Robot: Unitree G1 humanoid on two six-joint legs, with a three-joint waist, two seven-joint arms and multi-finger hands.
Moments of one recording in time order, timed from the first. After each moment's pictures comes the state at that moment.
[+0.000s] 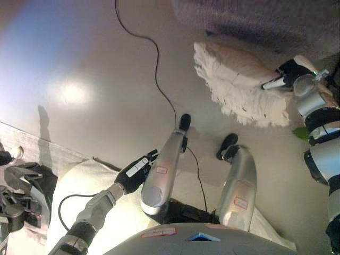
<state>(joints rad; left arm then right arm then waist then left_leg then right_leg) 0.10 0.45 -0.32 0.68 -0.94 -0.03 -0.63 -0.98 -0.77 0.62 1.13 -0.13 0.18 0.07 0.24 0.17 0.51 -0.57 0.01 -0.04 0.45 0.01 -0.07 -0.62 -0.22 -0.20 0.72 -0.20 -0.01</state>
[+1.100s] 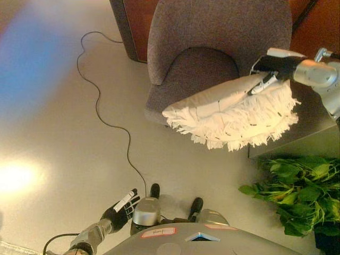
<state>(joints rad) 0.14 0.33 -0.03 1.14 -0.58 0.06 -0.55 -1.01 -1.01 0.72 0.71 -0.12 -0.07 0.49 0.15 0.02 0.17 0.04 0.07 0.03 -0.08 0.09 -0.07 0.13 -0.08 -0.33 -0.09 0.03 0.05</state>
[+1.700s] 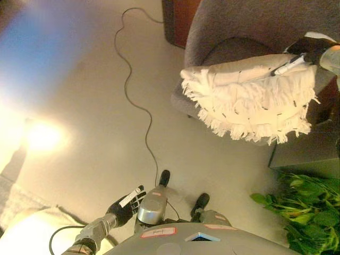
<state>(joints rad) 0.13 0.32 -0.13 1.12 -0.60 0.01 -0.59 -1.24 -0.92 0.75 1.20 -0.05 0.08 0.41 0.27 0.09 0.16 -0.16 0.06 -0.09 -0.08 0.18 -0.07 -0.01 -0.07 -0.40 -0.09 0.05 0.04</state>
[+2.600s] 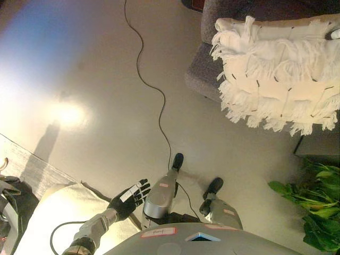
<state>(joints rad) 0.14 0.35 -0.13 1.03 -0.64 0.00 -0.67 -1.47 -0.99 0.74 1.34 -0.03 0.26 0.26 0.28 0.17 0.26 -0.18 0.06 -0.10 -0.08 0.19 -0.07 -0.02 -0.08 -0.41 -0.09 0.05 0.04</state>
